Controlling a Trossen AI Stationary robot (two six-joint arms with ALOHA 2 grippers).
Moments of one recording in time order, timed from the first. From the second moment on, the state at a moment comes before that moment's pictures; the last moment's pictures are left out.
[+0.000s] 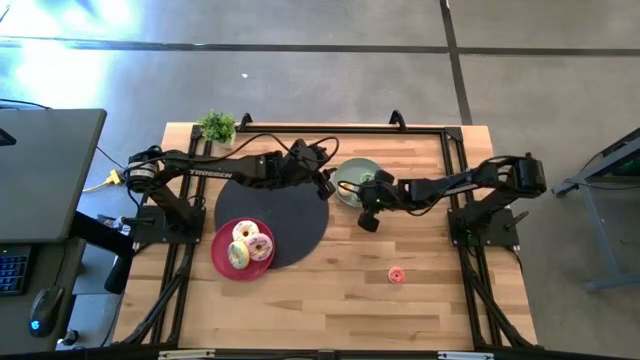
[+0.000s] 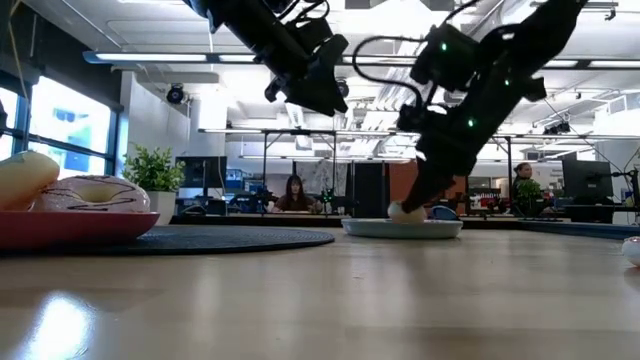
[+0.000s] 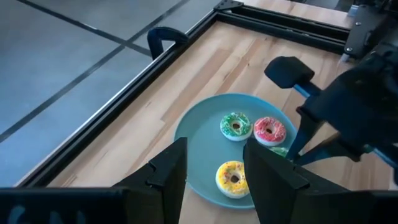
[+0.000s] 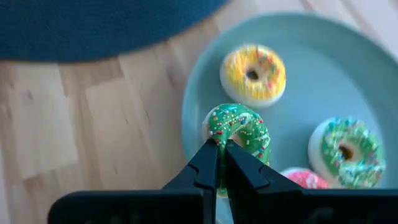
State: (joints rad) left arm 0.14 1.63 1.22 -0.13 -0.40 -0.18; right arm -0.11 1.54 0.67 -0.02 0.22 0.18
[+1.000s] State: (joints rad) left arm 0.14 1.63 1.22 -0.13 -0.37 -0.18; right arm -0.06 1.55 0.78 -0.20 0.18 0.07
